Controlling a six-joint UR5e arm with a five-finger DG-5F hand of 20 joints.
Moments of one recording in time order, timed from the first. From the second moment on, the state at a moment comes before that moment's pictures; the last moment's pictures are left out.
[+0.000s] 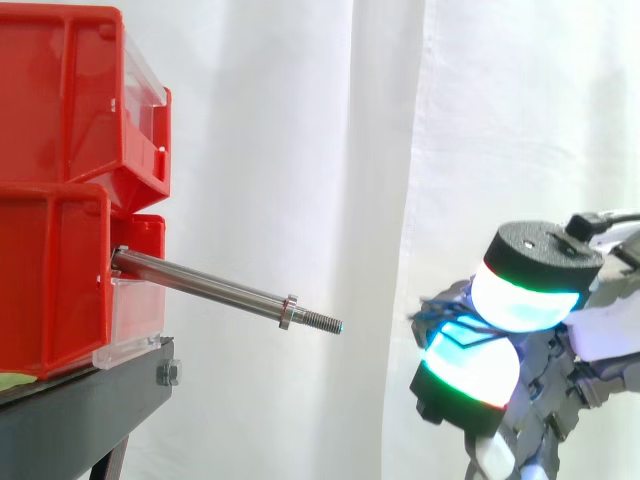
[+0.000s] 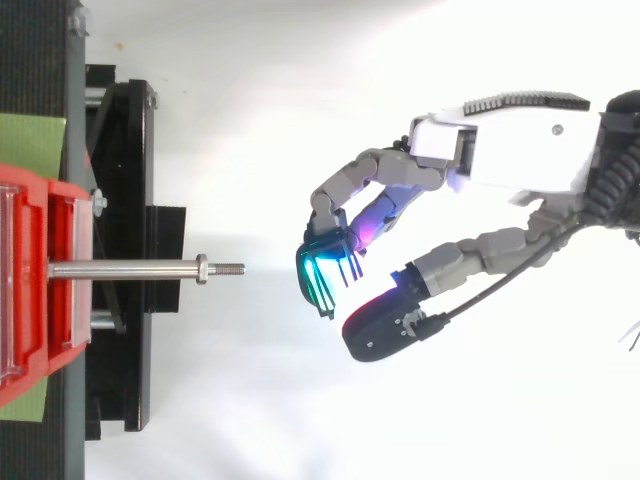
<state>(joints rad) 0.15 -2.18 -1.30 -3.03 -1.40 -0.30</state>
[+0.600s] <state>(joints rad) 0.15 -2.16 -1.28 -3.10 -1.37 -0.24</state>
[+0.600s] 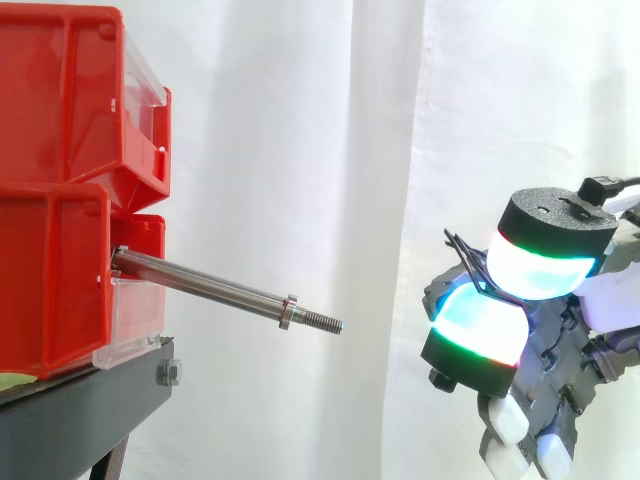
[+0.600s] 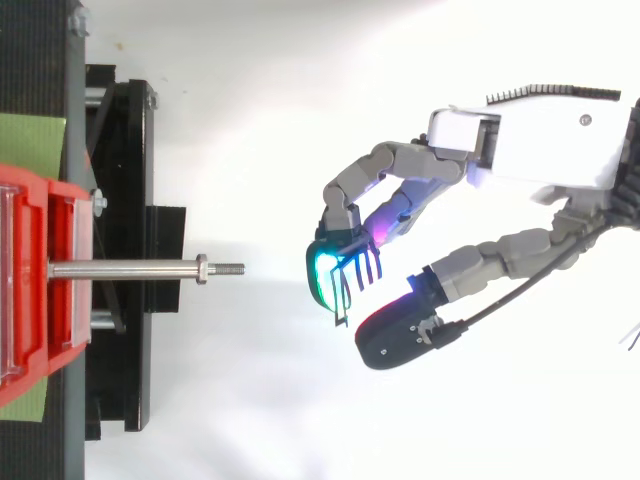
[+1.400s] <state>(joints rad) 0.16 -2.16 -1.28 -3.13 -1.37 -0.20</state>
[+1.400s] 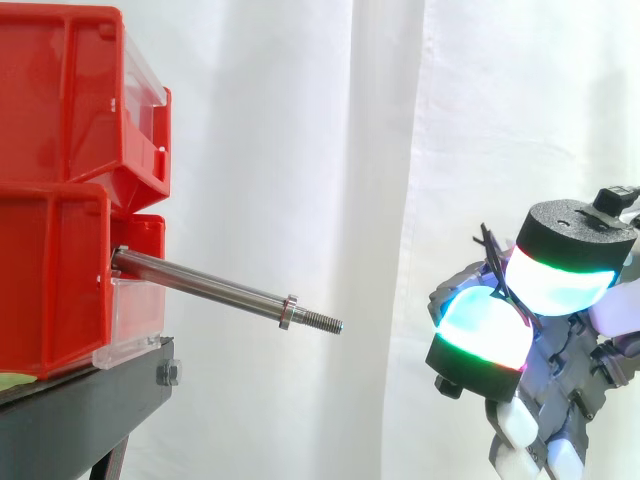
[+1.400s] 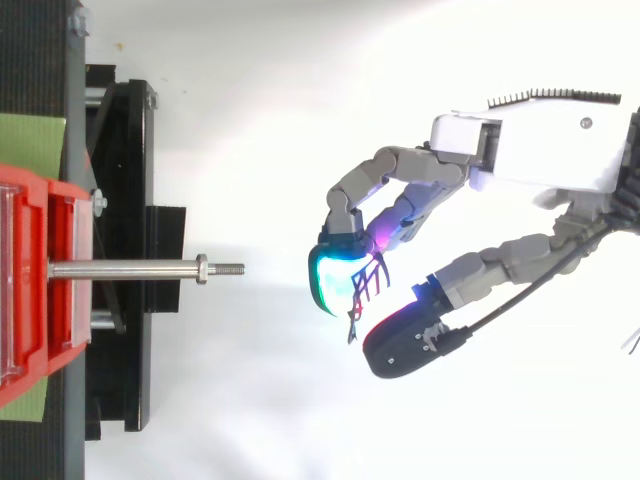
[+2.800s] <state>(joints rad) 0.16 -2.14 -1.23 -3.25 -1.37 -0.19</state>
